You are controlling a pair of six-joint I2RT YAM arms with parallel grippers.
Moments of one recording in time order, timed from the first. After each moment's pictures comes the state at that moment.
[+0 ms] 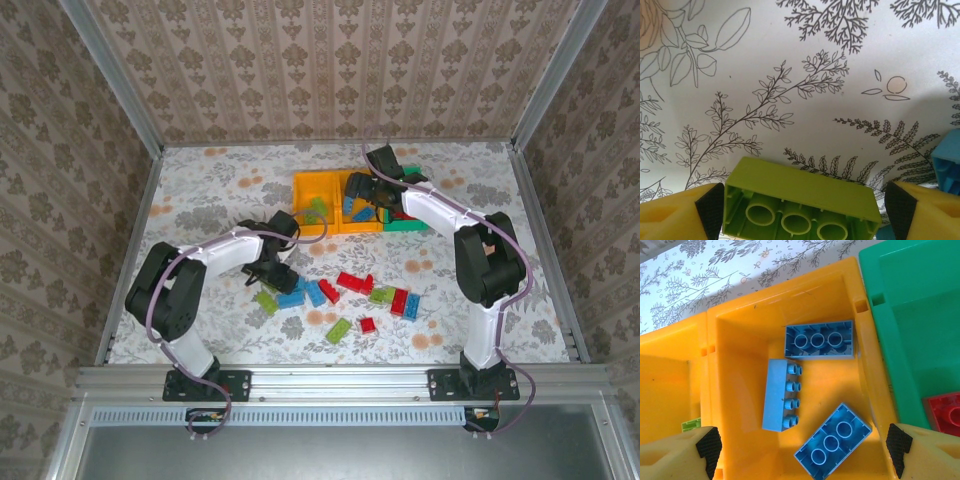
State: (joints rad) left arm -0.61 1.69 1.01 -0.81 -0.10 -0.07; right arm 0.39 1.95 1.50 -0.40 0.08 0.64
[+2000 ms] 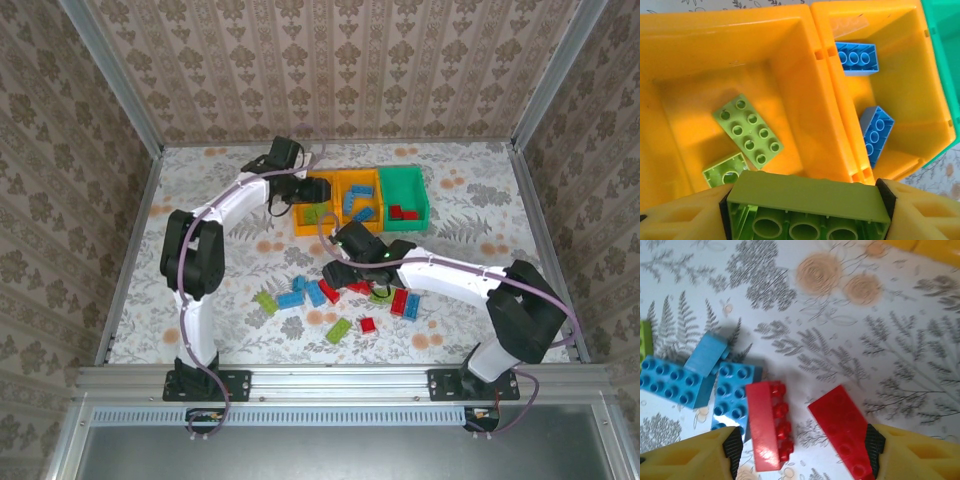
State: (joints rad) left arm -0.47 2.04 1.67 -0.56 0.33 -0.35; right arm 0.82 1.57 1.00 -0.41 0.04 0.35
